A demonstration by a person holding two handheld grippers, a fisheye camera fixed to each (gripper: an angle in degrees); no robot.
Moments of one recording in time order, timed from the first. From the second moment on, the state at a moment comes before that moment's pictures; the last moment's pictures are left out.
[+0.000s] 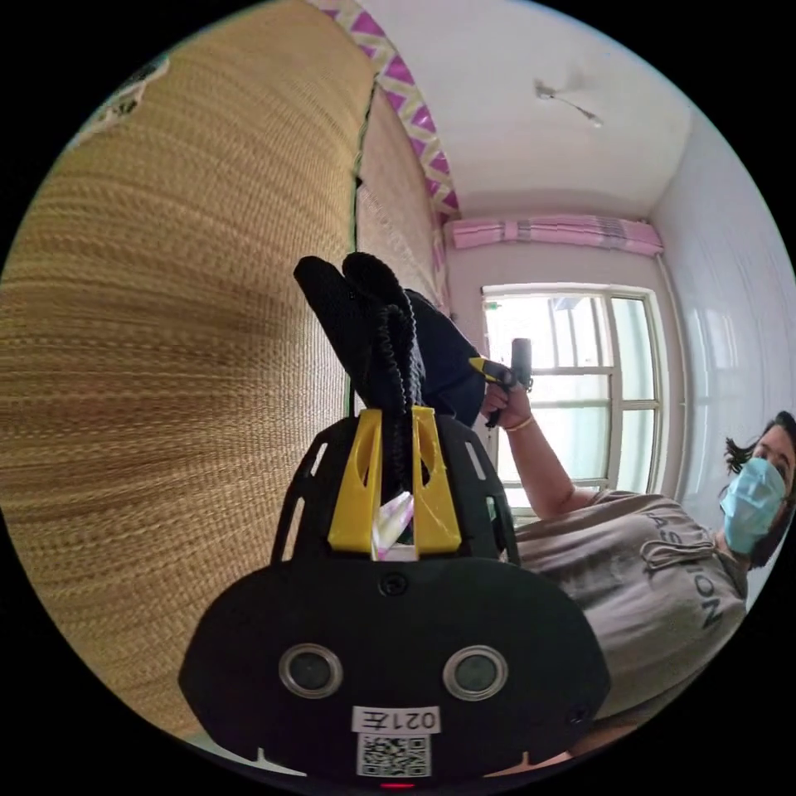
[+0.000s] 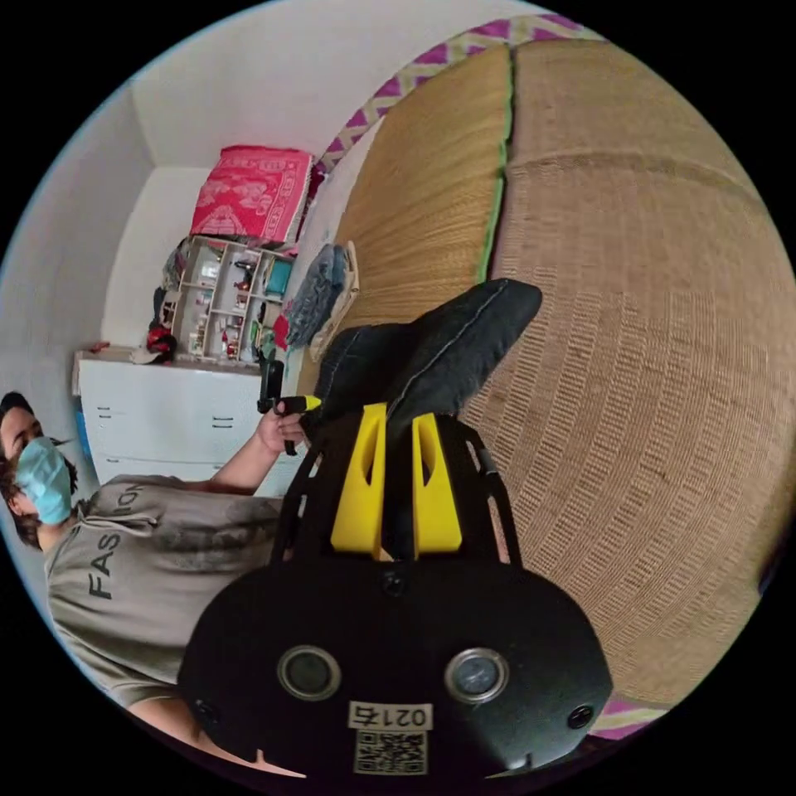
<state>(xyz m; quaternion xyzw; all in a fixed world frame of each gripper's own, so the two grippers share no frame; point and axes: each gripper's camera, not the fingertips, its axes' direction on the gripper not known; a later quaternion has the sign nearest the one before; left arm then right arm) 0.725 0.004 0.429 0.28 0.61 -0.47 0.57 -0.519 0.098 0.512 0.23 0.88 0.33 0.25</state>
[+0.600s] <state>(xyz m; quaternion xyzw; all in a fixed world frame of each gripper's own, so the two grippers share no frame) 0.646 0.334 0.448 0.34 0.40 -0.75 0.41 -0.327 -0.132 0.277 0.07 0.89 0.31 0.34</state>
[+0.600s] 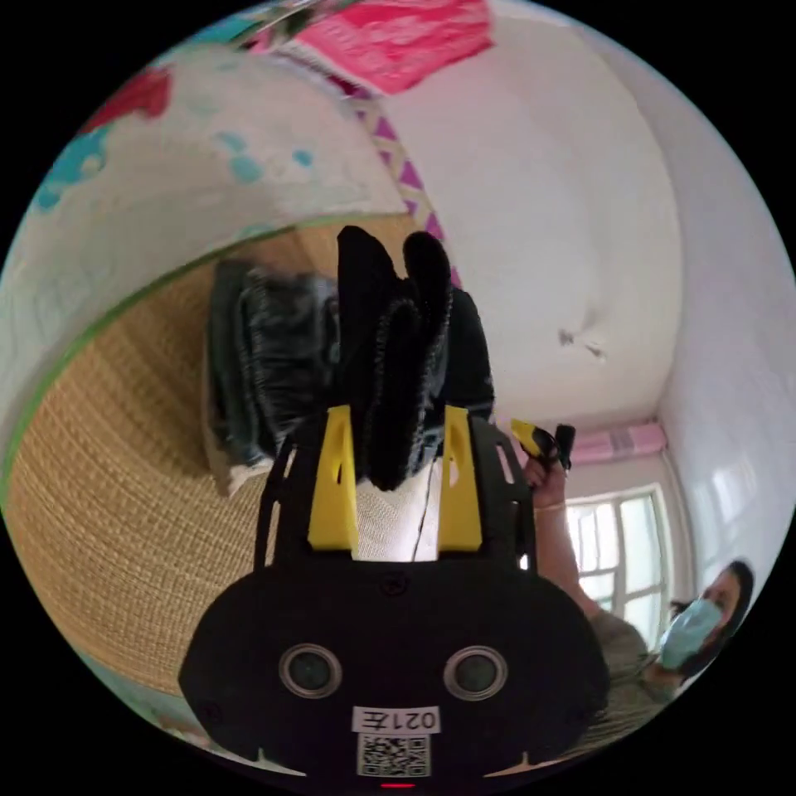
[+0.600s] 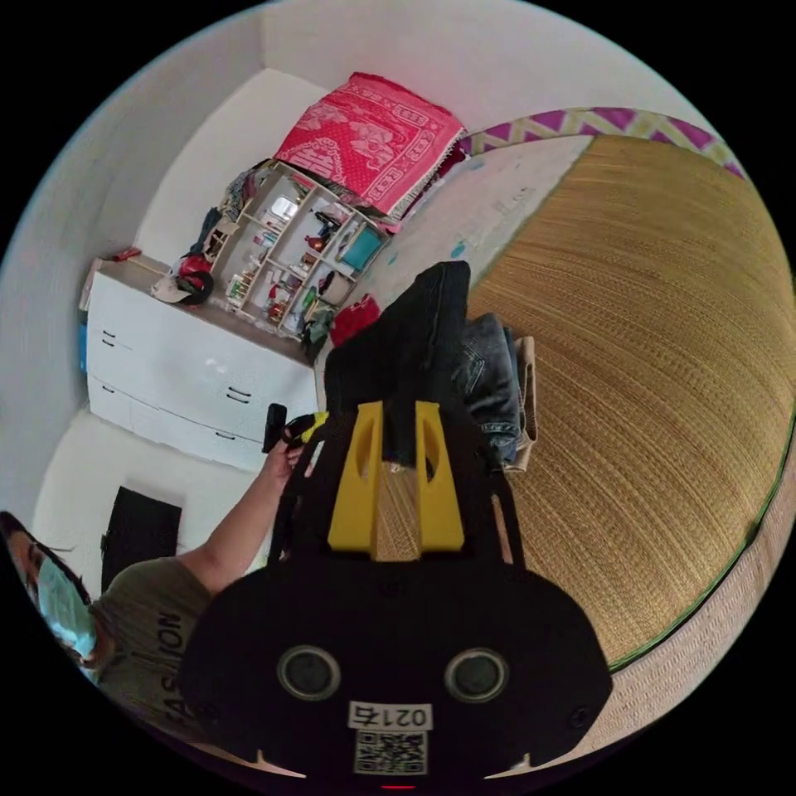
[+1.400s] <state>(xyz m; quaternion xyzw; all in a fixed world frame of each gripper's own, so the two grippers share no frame) 0.901 0.010 0.303 0.29 0.52 -0.52 0.61 -0.664 0.276 0.809 0.34 0.93 0.13 0.01</state>
